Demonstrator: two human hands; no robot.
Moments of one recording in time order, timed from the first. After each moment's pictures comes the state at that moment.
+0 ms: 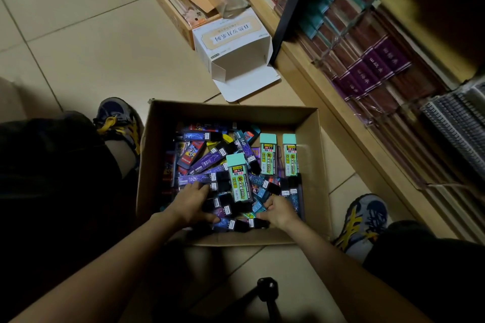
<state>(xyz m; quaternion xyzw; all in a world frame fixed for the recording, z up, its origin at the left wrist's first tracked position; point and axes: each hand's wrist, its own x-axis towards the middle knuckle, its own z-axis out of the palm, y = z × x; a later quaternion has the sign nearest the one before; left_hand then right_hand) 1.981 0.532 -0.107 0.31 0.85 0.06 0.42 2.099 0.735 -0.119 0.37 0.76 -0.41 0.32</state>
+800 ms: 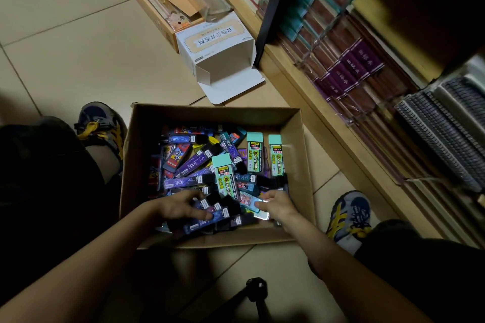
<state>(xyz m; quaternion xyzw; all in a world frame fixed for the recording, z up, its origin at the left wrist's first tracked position) 1.967 0.535 -0.098 0.13 0.71 0.28 0.63 2.097 0.755 -0.098 0.47 0.68 -0.51 0.25</state>
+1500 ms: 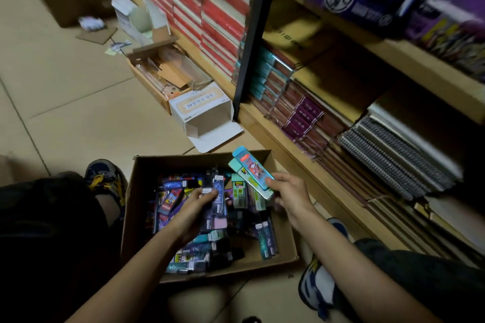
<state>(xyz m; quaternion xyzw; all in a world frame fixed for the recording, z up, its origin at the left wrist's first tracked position) 1.980 0.602 -0.009 -0.12 0.54 0.69 0.47 2.066 0.780 0.068 0.47 0.58 -0.67 -0.03</state>
